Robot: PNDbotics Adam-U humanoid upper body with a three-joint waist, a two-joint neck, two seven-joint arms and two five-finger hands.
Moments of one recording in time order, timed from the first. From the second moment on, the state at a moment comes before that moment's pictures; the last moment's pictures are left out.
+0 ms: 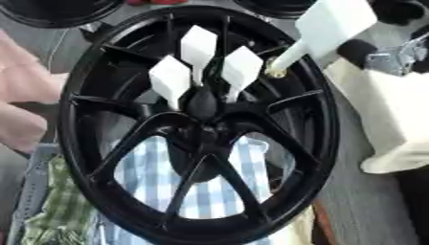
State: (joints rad) left arm -0.05 0.27 0.19 -1.98 0.29 -0.16 0.01; right arm -0.33 -1.35 -0.05 -2.00 -0.40 -0.23 0.36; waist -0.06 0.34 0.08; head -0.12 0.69
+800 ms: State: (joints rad) left arm -0.03 0.27 0.21 -1.98 0.28 -0.17 0.03; right arm 0.11 -1.29 -0.32 -1.99 -0.27 -0.14 0.06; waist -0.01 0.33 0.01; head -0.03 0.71
